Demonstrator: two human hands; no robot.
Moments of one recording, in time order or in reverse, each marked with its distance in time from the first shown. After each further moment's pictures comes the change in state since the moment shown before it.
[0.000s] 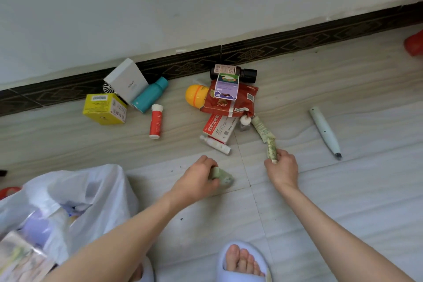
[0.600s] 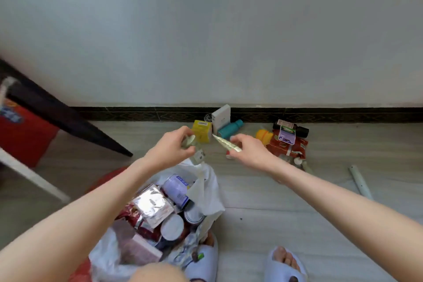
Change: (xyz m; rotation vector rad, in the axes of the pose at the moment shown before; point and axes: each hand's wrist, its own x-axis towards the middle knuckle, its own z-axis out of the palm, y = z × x) left_hand -0.237 -0.032 -0.235 0.006 0.502 -0.114; right_hand -0.239 -0.244 -0.030 -0.306 -0.485 -0.816
